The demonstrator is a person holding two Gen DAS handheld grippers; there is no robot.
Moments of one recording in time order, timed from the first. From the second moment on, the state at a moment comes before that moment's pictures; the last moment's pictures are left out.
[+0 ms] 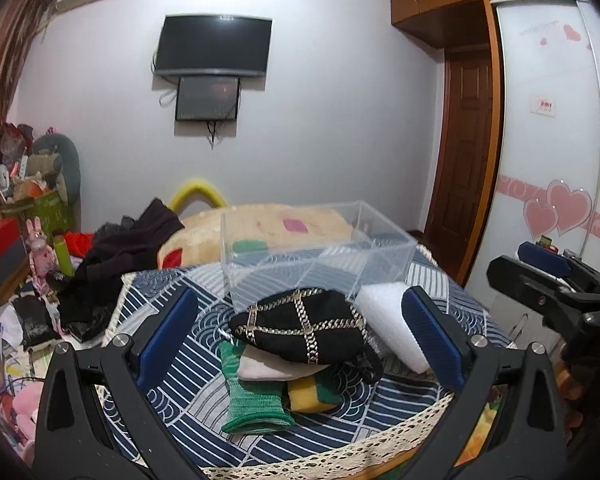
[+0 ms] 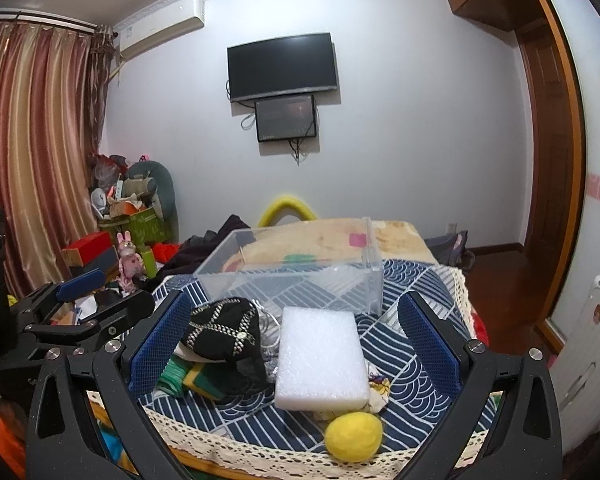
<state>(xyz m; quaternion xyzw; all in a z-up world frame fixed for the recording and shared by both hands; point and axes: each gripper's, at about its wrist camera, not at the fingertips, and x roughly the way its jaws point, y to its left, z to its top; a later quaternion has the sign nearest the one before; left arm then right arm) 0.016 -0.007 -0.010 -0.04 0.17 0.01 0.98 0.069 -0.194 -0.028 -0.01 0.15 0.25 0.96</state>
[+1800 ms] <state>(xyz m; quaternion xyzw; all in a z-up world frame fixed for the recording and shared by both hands) 0.063 0.016 -0.032 -0.06 0.21 -0.04 0.97 0.123 -0.193 -0.062 -0.02 0.24 0.24 0.94</state>
